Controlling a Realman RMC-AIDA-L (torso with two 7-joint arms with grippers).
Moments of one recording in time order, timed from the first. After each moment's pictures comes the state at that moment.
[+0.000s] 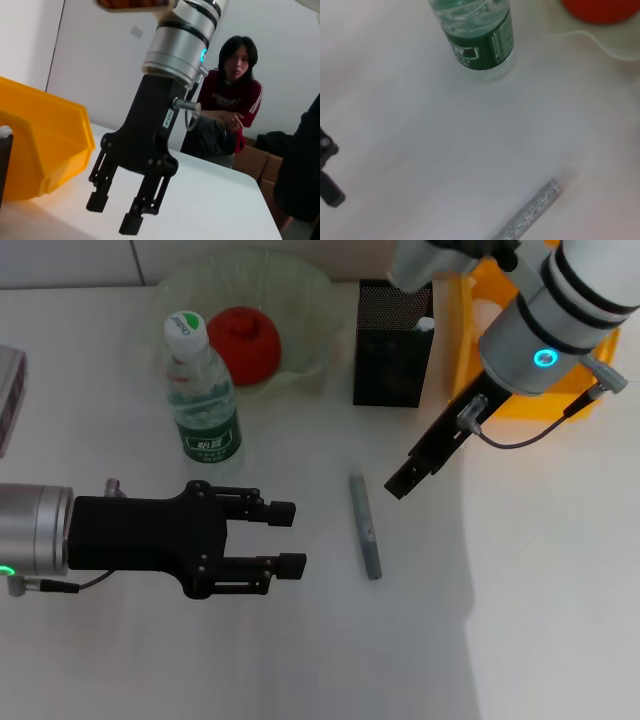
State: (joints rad) left arm -0.47 -2.02 1.03 0.61 1.80 1.71 -1.34; right arm 0.94 2.09 -1.33 -1.01 -2.55 -1.58 2.56
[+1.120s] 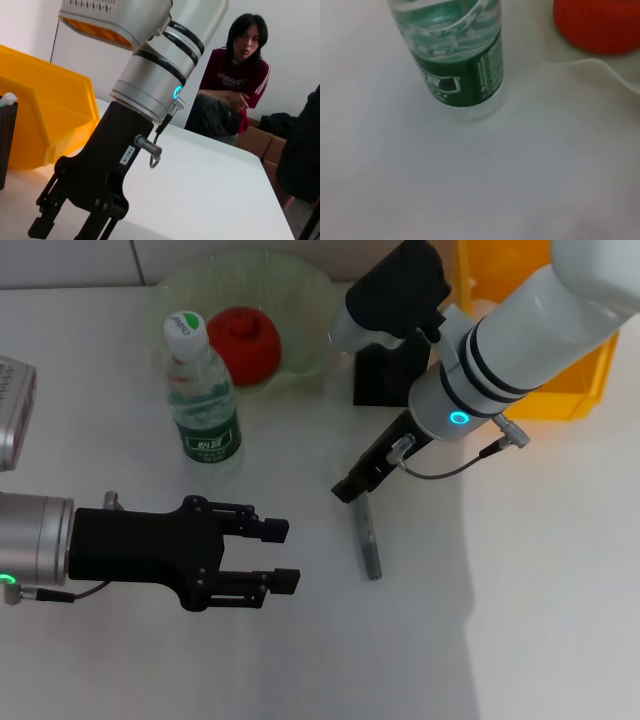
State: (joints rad) left arm -0.47 -2.02 1.01 0.61 1.87 1.69 -1.35; right arm 0.93 2.09 -1.67 -0.77 -2.36 -1.08 2.60
